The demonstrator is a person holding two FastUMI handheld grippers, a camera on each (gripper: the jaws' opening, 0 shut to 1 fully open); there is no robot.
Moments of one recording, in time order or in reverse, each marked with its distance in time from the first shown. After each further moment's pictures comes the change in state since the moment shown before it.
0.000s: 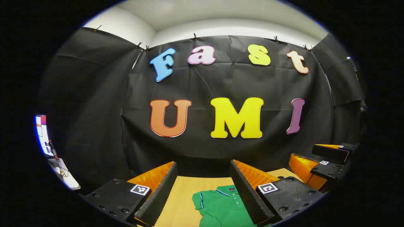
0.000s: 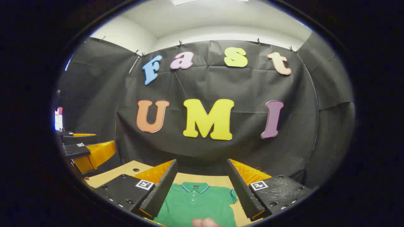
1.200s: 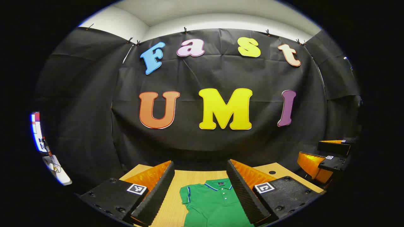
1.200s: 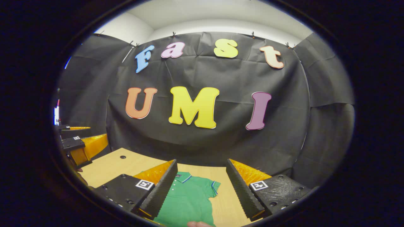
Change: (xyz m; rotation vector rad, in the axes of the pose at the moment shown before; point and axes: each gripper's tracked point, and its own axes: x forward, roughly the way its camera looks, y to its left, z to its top) left arm 0.014 -0.050 -0.024 0.009 0.053 -0.015; right arm -0.004 -0.080 -0.029 -0.030 0.101 -0.061
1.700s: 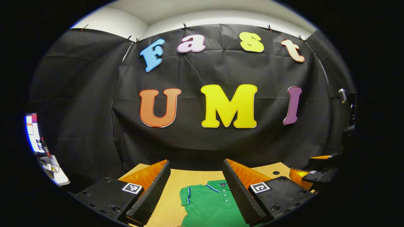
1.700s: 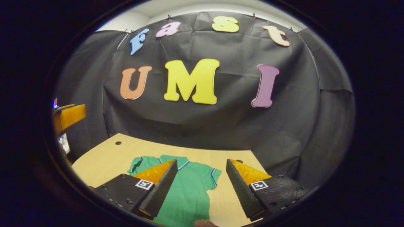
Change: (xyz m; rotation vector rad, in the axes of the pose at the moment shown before) left arm 0.029 0.003 -0.001 0.022 0.020 0.076; right arm 0.078 -0.022 -0.087 0.011 0.237 0.036
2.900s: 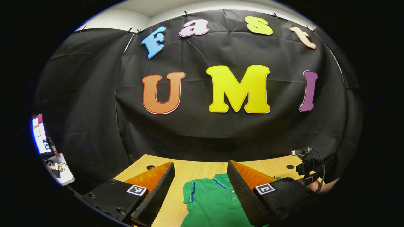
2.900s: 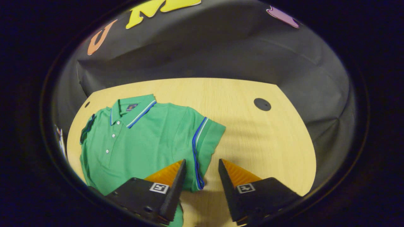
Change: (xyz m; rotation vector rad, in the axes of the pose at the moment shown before) left arm 0.050 -0.015 -0.049 -0.003 0.152 0.049; right arm 0.235 -0.067 -0.214 0.064 0.609 0.040
